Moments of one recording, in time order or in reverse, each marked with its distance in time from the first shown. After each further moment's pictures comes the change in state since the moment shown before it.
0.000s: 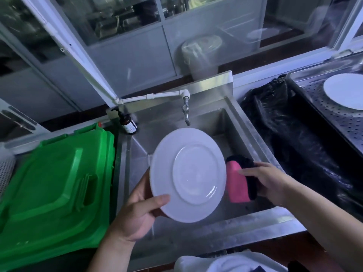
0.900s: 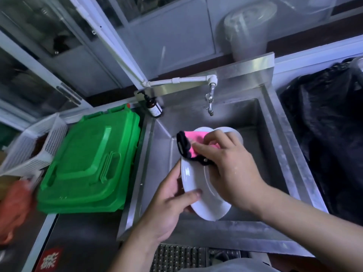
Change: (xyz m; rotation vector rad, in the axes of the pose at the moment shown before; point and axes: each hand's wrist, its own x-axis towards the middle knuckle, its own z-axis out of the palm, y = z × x) left_hand 0.017 -0.018 0.087 0.229 0.223 -0.010; right_hand -0.004 -0.047 0.069 -0.926 0.029 -1.260
